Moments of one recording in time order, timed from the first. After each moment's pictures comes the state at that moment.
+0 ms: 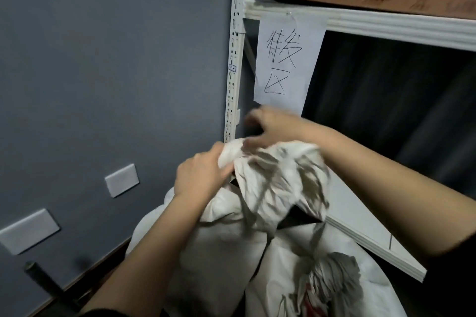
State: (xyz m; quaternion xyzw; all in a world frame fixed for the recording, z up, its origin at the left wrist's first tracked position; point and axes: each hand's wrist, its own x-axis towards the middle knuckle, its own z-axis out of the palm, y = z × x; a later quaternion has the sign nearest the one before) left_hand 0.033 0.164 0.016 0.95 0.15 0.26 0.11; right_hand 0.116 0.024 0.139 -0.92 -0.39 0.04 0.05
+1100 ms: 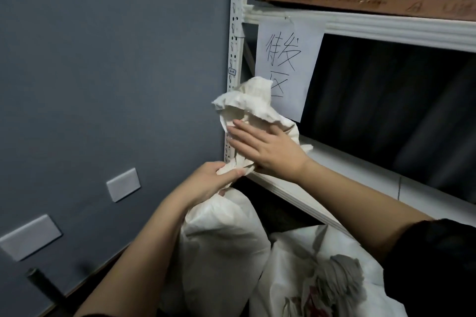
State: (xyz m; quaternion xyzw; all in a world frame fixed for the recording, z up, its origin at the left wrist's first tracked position) left_hand 0.025 0.170 0.027 0.84 0.09 0.02 0.53; right_hand 0.146 0.012 0.056 -0.70 -0.58 -0.39 -0.16
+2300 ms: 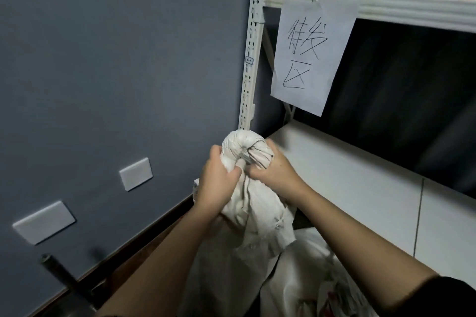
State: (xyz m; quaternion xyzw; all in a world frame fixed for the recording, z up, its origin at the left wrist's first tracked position) left_hand 0.035 0.164 -0.001 0.82 0.20 0.25 0.48; right_hand 0.115 0.050 0.002 -0.79 -0.27 0.10 0.53
